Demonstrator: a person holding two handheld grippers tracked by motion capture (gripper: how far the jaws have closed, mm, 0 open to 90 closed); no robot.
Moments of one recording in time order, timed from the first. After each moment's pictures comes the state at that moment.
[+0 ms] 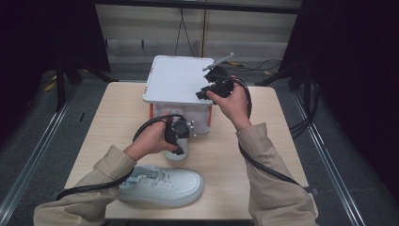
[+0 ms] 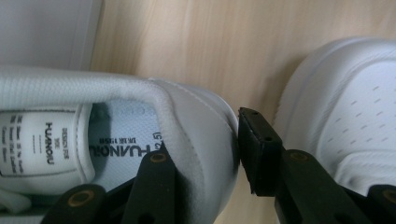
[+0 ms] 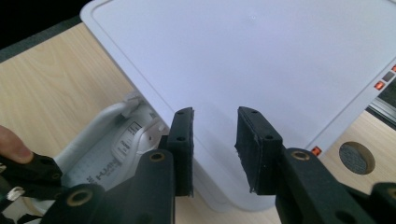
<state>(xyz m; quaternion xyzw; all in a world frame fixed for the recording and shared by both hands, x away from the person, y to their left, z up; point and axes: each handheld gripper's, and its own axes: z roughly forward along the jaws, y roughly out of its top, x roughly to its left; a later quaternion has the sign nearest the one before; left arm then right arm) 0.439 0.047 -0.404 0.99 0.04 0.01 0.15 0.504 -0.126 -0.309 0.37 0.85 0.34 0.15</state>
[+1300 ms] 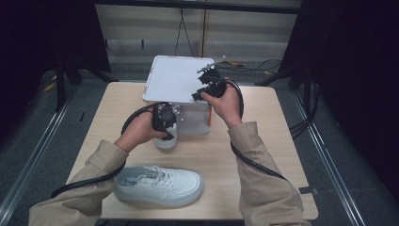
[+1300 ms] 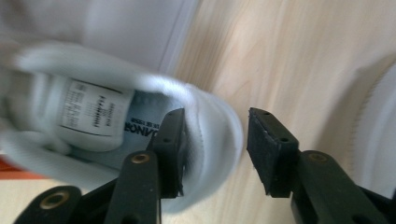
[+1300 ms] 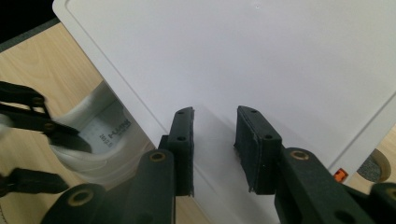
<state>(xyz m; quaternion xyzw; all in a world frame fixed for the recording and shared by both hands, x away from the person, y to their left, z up) 0.464 0.079 -0.385 0.98 0.10 0.09 0.16 0.518 -0.116 -0.327 0.37 0.85 0.33 0.15</state>
